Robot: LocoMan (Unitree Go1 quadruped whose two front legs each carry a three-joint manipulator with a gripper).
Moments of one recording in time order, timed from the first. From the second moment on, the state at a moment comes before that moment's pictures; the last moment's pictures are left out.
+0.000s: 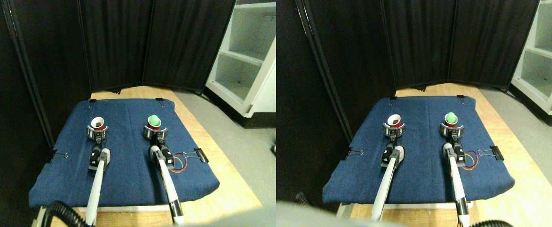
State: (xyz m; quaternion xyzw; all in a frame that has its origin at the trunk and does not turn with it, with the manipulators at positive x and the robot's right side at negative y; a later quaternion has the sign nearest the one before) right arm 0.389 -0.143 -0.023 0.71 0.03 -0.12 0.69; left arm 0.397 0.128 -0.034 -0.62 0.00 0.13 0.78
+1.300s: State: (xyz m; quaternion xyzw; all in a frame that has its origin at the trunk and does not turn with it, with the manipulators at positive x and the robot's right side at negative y) right arm 0.402 -0.153 -0.027 0.69 -0.01 -0.14 0.71; left arm 0.410 0.133 -0.040 -0.60 -0.06 0.19 0.78
